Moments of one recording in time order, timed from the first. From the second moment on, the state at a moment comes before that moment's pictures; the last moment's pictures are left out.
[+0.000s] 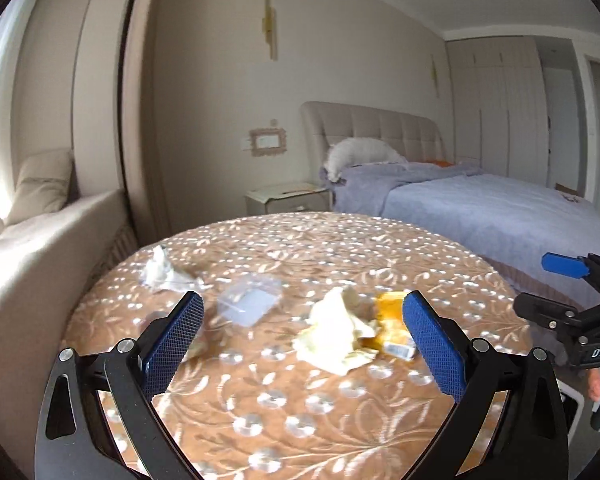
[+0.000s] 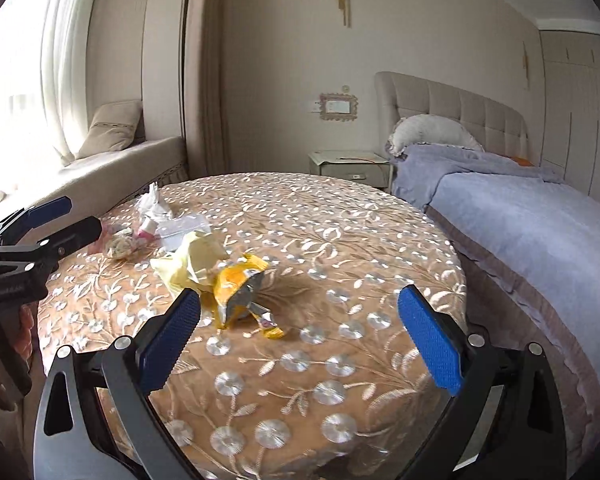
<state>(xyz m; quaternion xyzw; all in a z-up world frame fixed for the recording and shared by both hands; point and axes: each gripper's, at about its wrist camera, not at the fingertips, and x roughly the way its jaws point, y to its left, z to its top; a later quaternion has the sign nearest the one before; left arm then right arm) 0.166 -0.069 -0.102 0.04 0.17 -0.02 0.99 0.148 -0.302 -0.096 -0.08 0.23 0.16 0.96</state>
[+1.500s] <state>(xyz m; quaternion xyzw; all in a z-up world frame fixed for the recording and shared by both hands) 0.211 0.062 -0.091 0.00 0.22 0.07 0.97 0.219 -0.204 -0.138 -0.07 0.33 0.20 0.92</state>
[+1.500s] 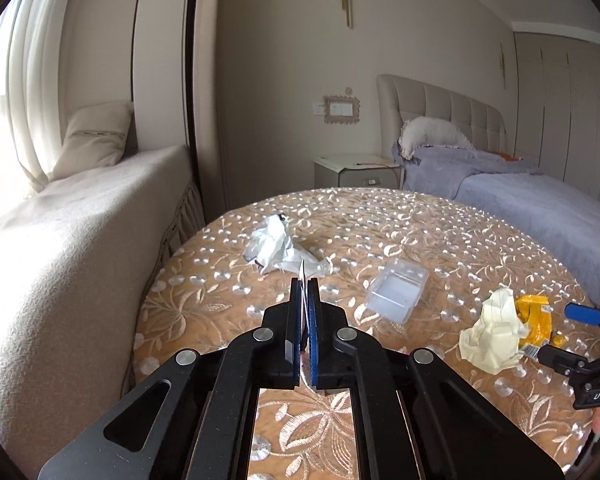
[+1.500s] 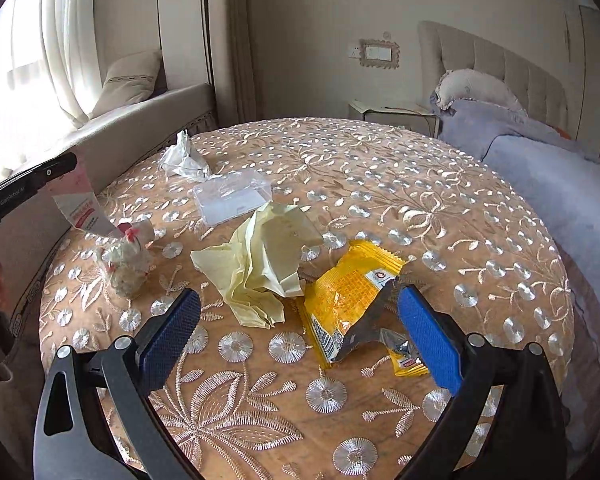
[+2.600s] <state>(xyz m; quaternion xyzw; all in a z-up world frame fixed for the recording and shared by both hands) 0.199 0.023 -0.040 0.01 0.18 0.02 0.98 0.291 -0.187 -0.173 0.05 0.46 0.24 0.85</state>
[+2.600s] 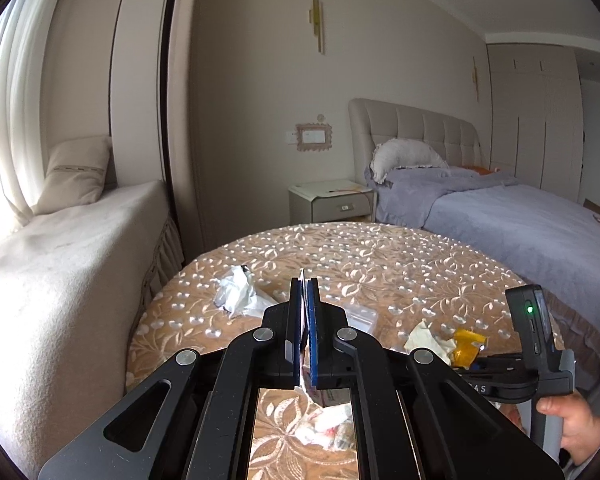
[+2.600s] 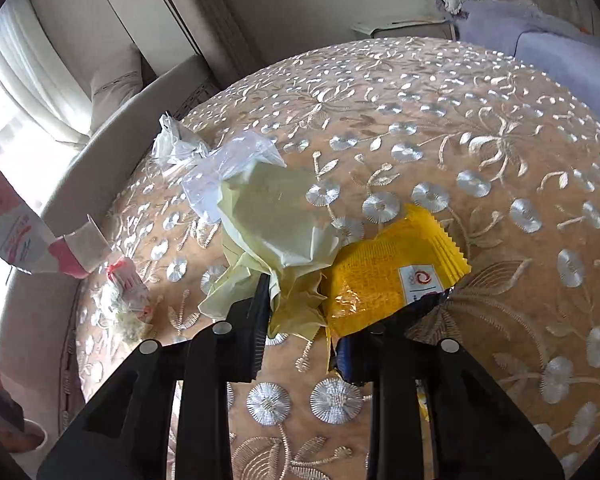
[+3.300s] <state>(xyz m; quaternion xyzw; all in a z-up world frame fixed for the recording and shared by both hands) 0.177 -0.060 -0.033 0.04 0.18 -0.09 0.98 0.192 -0.266 -0.094 0.00 0.31 0.20 0.93</state>
